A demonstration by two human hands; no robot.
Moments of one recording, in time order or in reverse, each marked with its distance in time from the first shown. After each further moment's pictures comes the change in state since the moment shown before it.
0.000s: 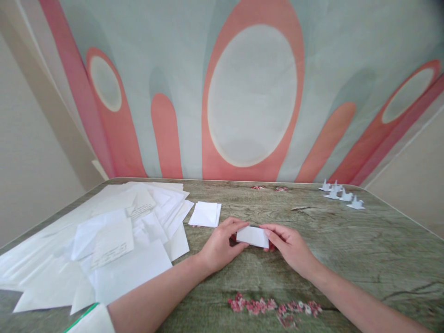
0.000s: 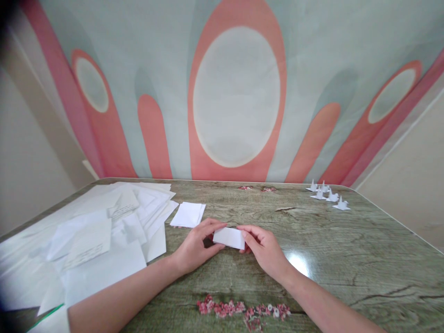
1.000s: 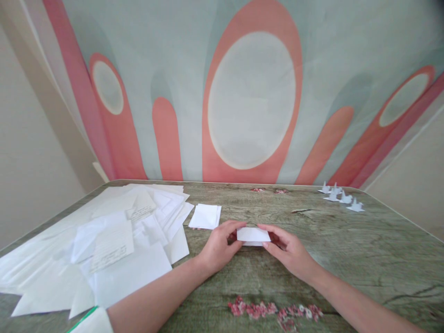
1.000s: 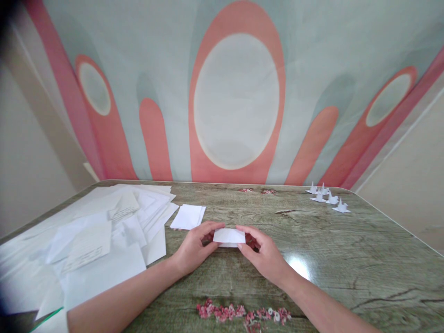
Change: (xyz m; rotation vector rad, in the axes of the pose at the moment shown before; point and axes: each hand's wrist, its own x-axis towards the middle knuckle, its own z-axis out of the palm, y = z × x) left_hand -0.001 -0.015 0.007 -0.136 0.083 -0.082; right_hand -0.003 0.009 0.000 -0.041 -0.050 -0.138
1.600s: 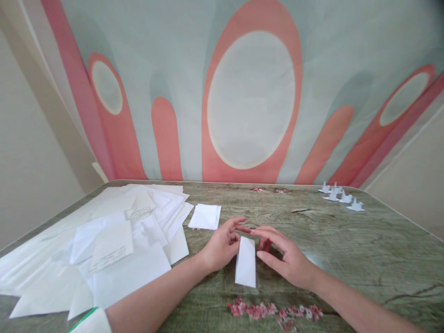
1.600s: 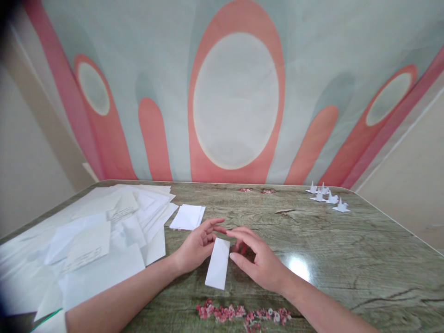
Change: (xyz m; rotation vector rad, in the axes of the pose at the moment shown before) left_hand 0.002 -0.004 0.009 -0.543 -0.102 -0.166; right_hand -0.005 -0.023 0.004 -0.135 -0.125 -0.260
